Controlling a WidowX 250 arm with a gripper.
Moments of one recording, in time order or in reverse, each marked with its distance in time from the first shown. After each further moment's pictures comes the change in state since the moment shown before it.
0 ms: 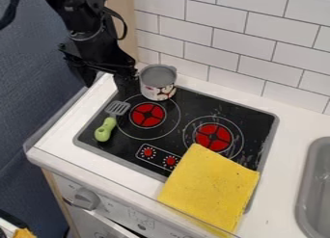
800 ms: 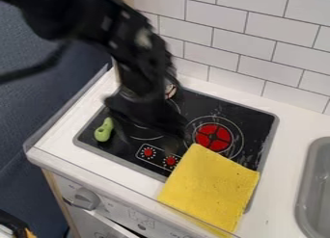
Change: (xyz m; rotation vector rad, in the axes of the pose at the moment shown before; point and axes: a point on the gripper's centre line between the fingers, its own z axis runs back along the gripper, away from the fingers) arm -0.060 -0.104 -0.007 -0.041 0.093 -0.066
